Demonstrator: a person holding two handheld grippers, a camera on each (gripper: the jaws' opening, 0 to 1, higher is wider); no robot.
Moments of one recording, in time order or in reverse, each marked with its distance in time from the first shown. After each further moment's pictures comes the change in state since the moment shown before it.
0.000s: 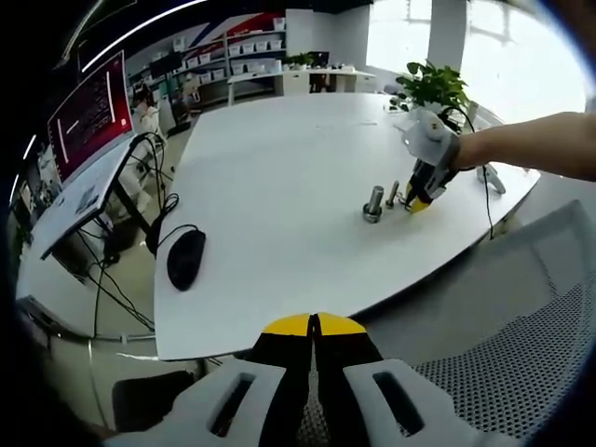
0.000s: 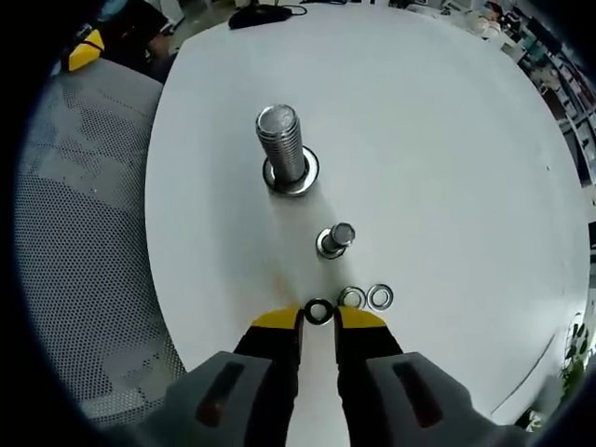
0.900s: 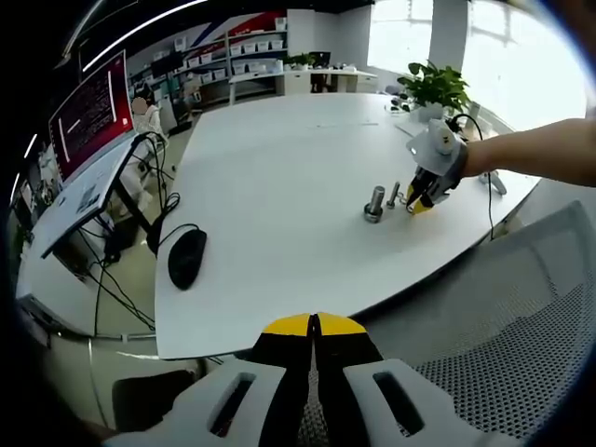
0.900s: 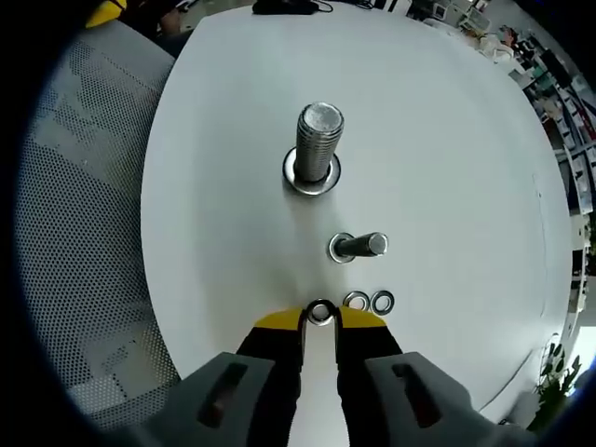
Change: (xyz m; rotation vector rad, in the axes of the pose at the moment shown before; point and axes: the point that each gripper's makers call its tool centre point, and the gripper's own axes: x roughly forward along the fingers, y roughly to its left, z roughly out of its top) left arm 0.000 0.000 -0.001 -0.004 0.001 0.005; right arm -0.005 0.008 0.001 -0.095 0.001 -0.086
